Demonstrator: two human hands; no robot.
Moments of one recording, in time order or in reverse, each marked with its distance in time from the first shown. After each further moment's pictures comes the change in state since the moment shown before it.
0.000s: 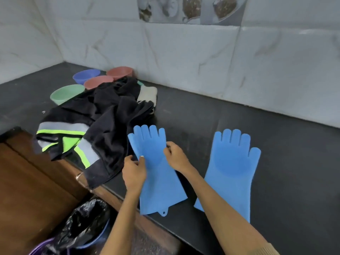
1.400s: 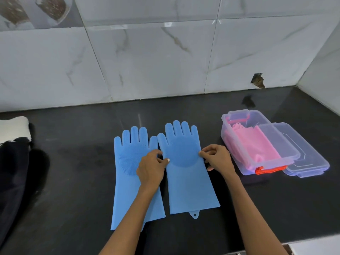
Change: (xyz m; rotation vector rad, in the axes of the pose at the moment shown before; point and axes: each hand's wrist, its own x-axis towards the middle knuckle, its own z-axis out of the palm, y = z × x) left_hand -0.160 0.092 0.200 0.389 -0.653 0.616; right_hand -0.219 0.170 -0.238 0.207 0.849 0.506
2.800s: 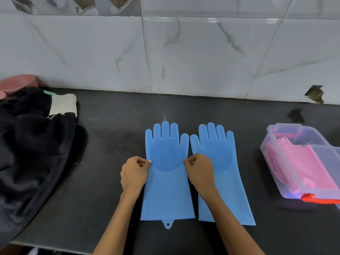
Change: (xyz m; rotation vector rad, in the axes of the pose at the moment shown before) left_hand -0.003 -0.092 -0.072 -0.165 0.145 -0.393; right_hand -0.048 -0.050 0.129 -0.303 -0.019 -0.220
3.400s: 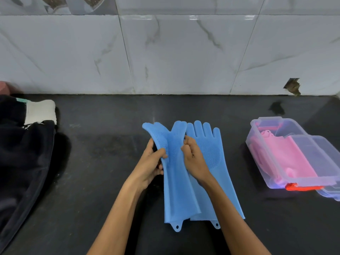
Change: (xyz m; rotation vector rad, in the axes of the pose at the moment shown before) left_hand -0.014 0.065 0.016 -0.674 -0.725 0.012; right_hand 0.013 -0.011 -0.030 0.511 -0.156 -0.130
